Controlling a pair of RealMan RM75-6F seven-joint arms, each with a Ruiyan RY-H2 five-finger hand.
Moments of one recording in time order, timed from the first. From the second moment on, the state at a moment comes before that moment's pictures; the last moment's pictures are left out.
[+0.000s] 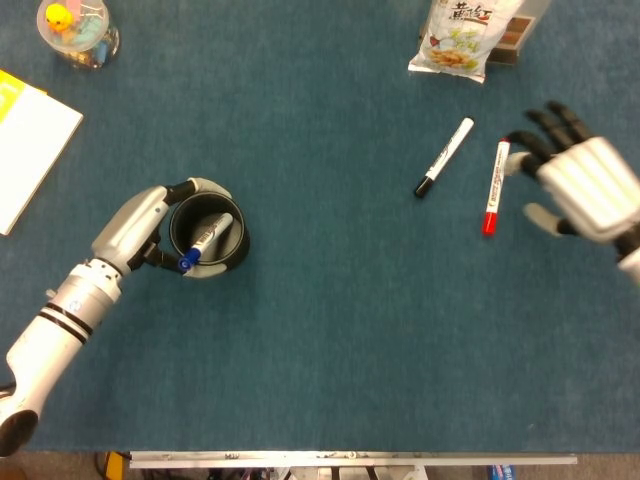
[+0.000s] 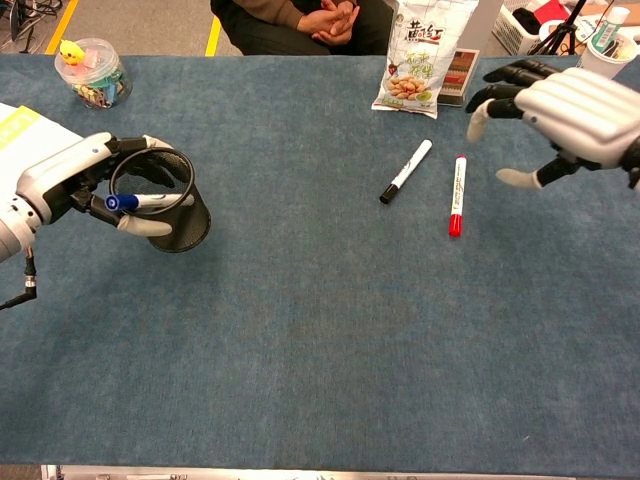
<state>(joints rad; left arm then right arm) -0.49 -1.33 -0.05 -1.58 1.47 0.99 -0.63 0.50 -1.26 0.12 -1.59 -1.56 1.00 -0.21</state>
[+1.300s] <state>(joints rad) -0.46 -1.25 -0.03 -1.65 1.46 1.04 -0.60 0.80 -1.71 0.14 -1.13 -1.35 0.77 -0.41</state>
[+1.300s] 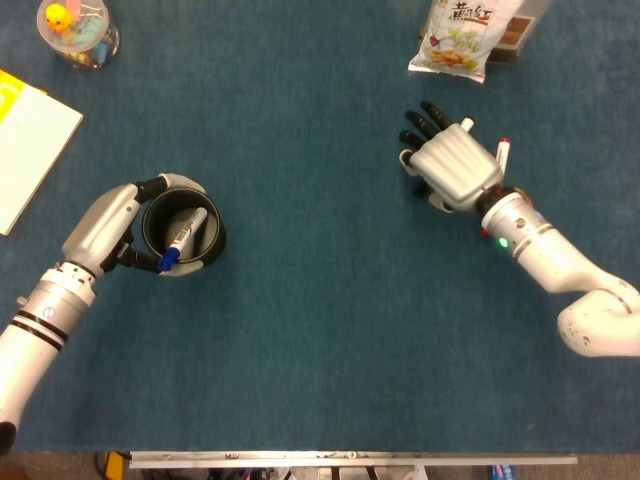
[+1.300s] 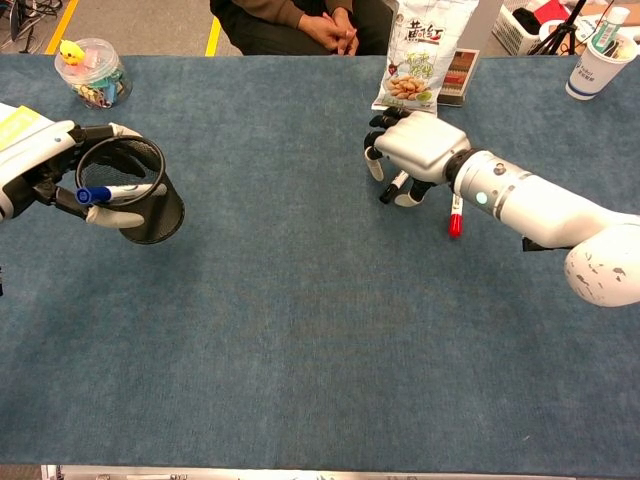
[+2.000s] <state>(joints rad) -0.46 -1.25 -0.04 -1.64 1.45 1.05 -0.60 0.84 -1.74 0.13 -1.10 -1.30 0.75 -0.48</state>
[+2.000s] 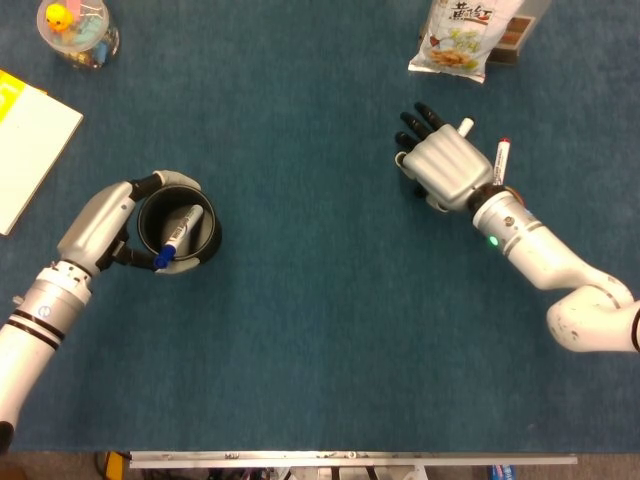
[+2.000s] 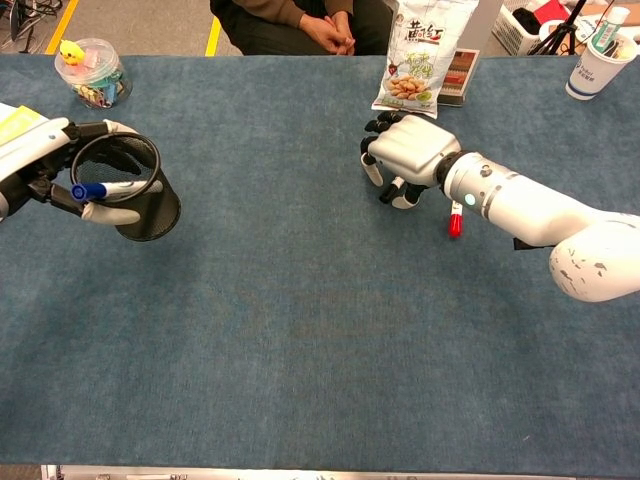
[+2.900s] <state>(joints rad) -0.45 -1.25 -0.04 -1.64 1.46 1.06 -0.62 0.85 -1.73 0.10 -1.10 -1.24 0.75 -0.53</state>
